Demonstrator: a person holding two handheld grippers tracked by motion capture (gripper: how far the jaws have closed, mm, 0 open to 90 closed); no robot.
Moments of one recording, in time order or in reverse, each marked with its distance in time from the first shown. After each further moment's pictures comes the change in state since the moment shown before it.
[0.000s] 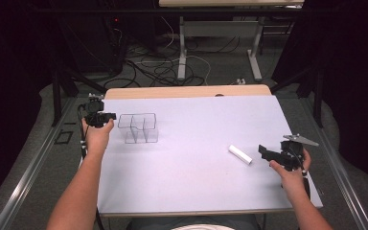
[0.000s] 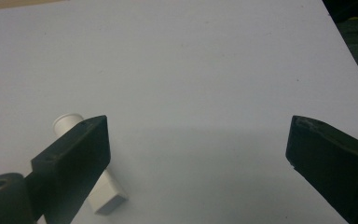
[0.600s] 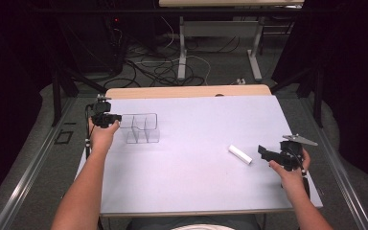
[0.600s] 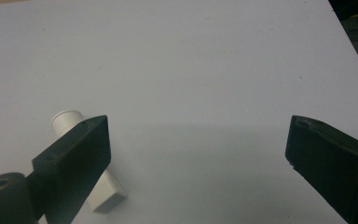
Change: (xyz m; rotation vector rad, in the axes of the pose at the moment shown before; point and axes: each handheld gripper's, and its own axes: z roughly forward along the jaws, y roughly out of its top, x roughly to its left) left arm -0.010 -0.002 0.018 0.031 -0.032 0.059; right arm 0.001 -0.001 0.002 0.012 0.003 0.001
